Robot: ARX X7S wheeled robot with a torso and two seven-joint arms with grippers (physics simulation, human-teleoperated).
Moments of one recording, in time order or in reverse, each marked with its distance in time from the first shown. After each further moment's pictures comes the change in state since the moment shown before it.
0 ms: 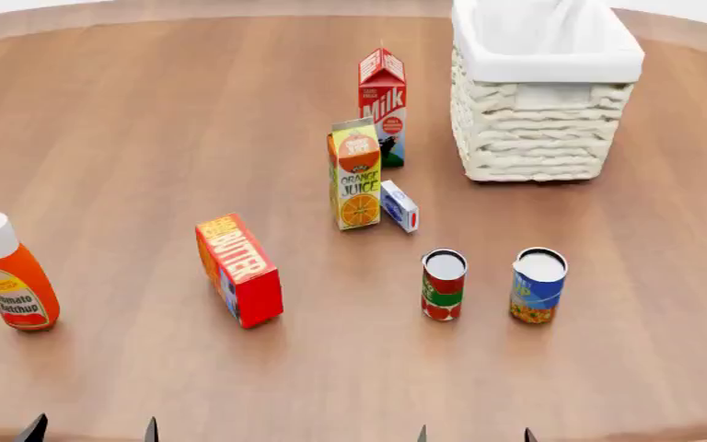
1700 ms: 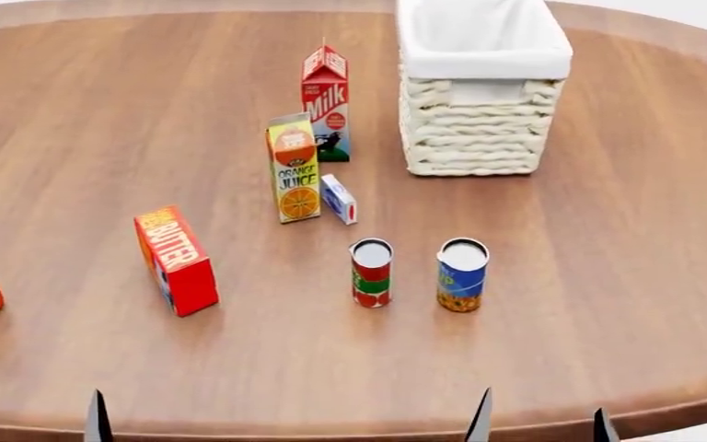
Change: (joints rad) left arm 0.077 -0.118 0.089 0.144 -0.166 0.143 -0.166; right arm -0.057 0.123 -0.033 -0.157 0.276 -0.112 0.132
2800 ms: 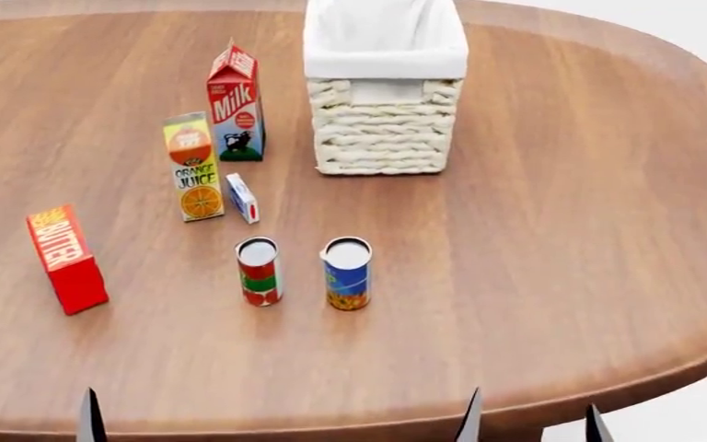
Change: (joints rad) left arm 0.003 -0.041 0.038 0.009 -0.033 0.022 -0.054; right arm 0.000 0.040 -0.060 0.000 -0.009 -0.028 0.047
